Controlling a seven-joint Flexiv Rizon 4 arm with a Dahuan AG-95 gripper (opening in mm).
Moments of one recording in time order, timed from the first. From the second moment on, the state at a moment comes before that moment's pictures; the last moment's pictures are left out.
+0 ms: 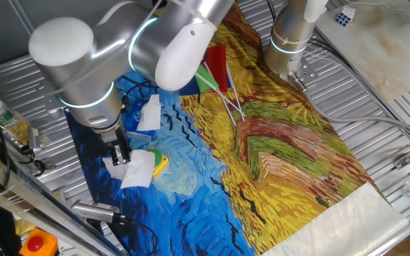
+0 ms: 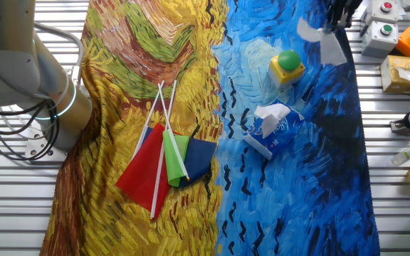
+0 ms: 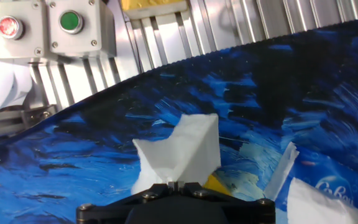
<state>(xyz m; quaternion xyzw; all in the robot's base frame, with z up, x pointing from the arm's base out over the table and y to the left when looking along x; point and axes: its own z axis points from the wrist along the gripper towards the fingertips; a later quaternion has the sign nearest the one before) 0.648 0.165 0.185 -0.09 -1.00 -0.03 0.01</state>
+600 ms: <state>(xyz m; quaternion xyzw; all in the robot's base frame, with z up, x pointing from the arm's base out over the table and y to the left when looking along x) 0.650 0.166 0.184 -0.10 -0.99 -0.02 0.02</state>
